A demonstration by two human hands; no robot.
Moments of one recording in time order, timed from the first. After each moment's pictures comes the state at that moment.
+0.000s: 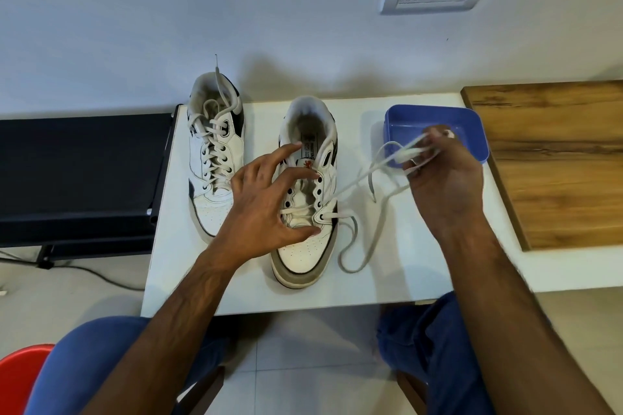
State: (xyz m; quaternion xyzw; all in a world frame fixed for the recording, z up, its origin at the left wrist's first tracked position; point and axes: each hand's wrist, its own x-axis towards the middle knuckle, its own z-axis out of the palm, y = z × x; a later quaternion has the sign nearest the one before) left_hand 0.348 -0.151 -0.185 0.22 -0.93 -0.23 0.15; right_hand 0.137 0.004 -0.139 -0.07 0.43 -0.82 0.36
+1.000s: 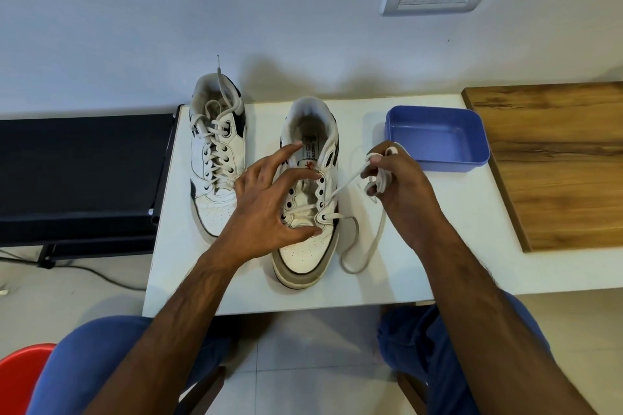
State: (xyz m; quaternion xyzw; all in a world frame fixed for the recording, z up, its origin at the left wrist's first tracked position) left_hand 0.347 -0.150 -0.186 0.22 -0.92 -0.29 0.15; right_hand 0.160 -0.014 -0.153 -0.15 0.59 -0.68 0.41
